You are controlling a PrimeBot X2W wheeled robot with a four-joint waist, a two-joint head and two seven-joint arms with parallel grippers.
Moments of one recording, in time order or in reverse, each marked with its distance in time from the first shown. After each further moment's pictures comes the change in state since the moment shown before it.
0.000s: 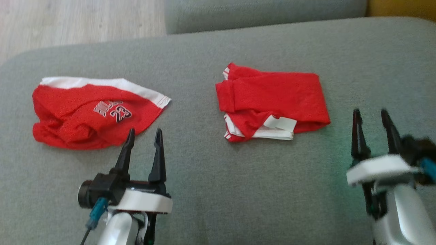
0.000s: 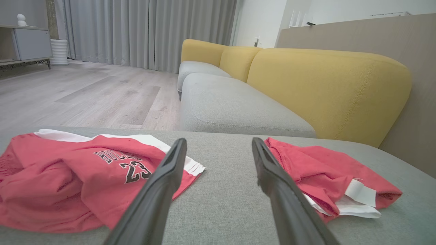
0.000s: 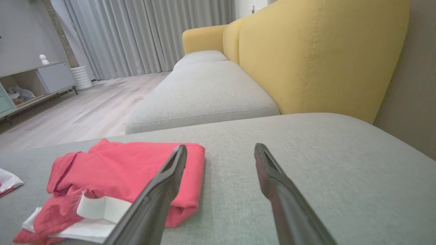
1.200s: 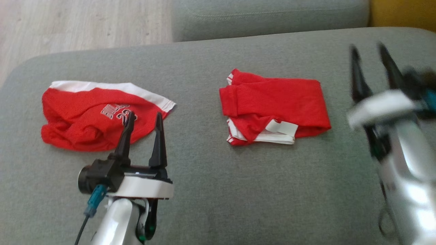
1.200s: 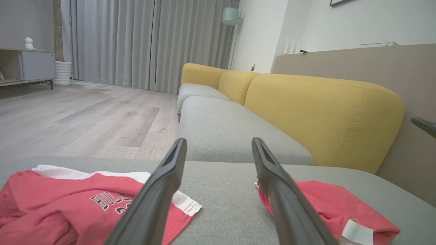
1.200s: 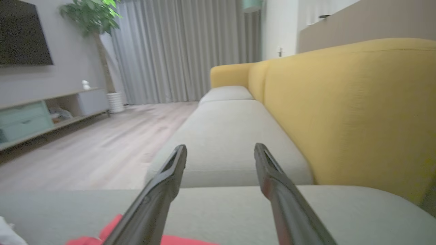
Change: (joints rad) left arm -0.077 -0.001 -0.019 -0.007 -0.032 0.012 0.000; right arm -0.427 -0.134 0.224 0.347 0.148 0.000 -0.065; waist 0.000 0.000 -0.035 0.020
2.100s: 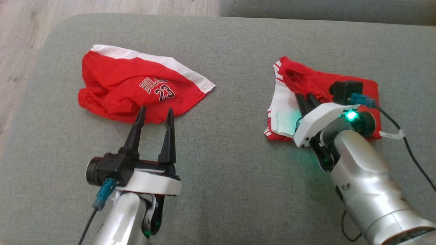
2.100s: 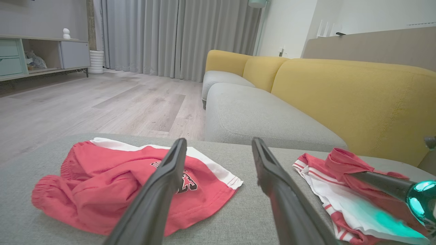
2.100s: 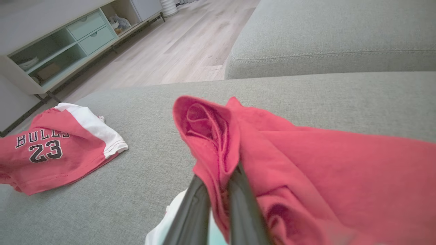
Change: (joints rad) left arm -0.034 0.000 -0.042 0.023 0.010 -0.013 0.000; right arm -0.089 0.112 0.250 0.297 0.187 0.000 0.146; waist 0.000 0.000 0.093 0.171
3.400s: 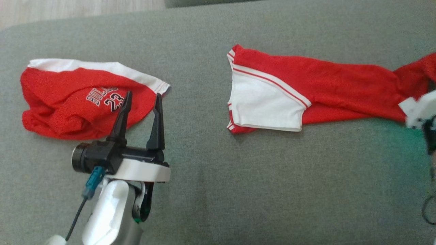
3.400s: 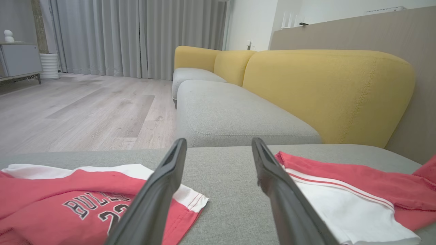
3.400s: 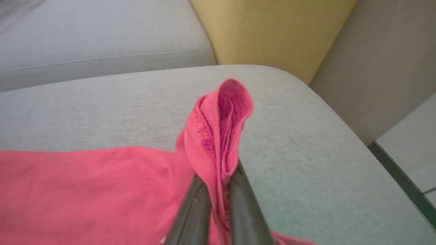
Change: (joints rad) left arm -0.056 0.000 0.077 0.019 0.073 -0.038 0.000; right arm -0.073 -0.262 -0.592 0.139 -0.452 0.000 0.027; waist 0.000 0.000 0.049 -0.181
